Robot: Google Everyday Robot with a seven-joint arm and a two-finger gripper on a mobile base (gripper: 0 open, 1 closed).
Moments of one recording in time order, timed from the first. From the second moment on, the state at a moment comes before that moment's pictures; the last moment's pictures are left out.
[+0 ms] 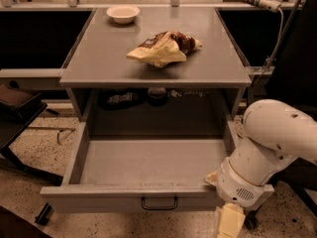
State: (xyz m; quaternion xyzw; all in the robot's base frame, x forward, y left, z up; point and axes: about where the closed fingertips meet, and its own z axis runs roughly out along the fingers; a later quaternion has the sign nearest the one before) arm 0.312 -0.125 0.702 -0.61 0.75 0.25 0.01
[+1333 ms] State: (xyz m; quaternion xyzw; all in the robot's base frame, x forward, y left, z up) arm 0.240 -0.162 0.714 -0.54 0.80 0.27 -0.06
